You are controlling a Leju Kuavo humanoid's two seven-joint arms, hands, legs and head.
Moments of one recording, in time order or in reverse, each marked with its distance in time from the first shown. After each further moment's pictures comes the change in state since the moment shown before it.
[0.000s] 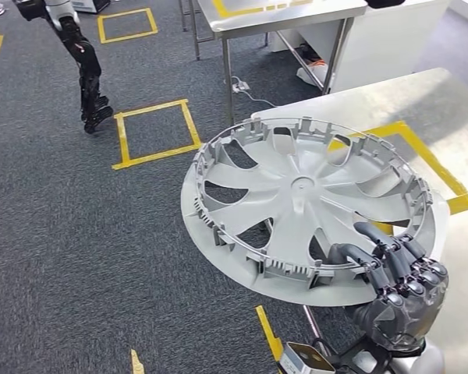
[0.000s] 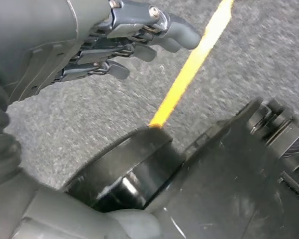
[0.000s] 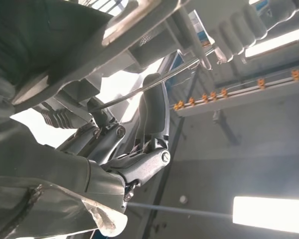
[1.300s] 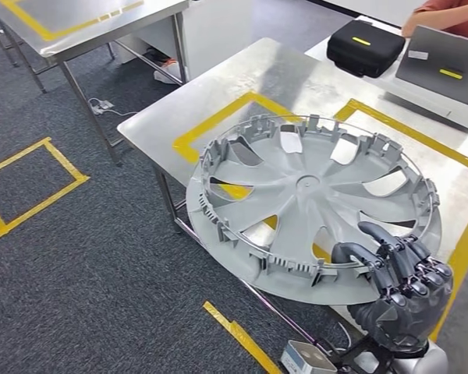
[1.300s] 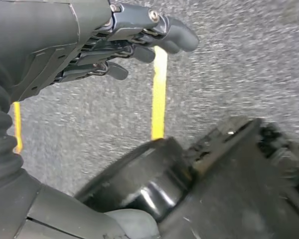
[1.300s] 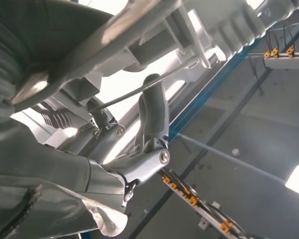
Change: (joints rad) left arm 0.001 -0.001 0.000 0.002 0.000 -0.004 0.002; right arm 0.006 0.007 -0.013 -0.013 0.010 0.000 0.000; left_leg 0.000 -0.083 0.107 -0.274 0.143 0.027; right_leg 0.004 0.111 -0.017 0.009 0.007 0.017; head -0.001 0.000
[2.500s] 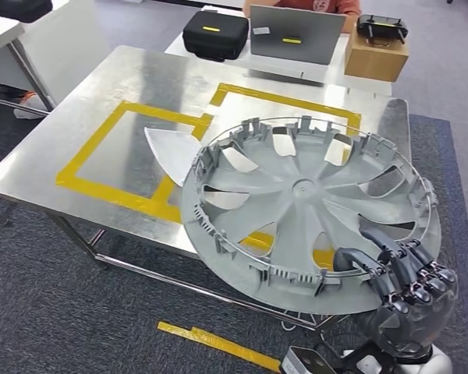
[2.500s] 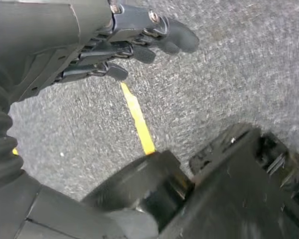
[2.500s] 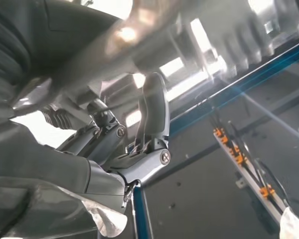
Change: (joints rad) left arm 0.003 -0.002 0.001 0.001 0.004 0.004 0.001; right arm 0.004 0.002 -0.006 -0.010 0.000 0.000 -0.002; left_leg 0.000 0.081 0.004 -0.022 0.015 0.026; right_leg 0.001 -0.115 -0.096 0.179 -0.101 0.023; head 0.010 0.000
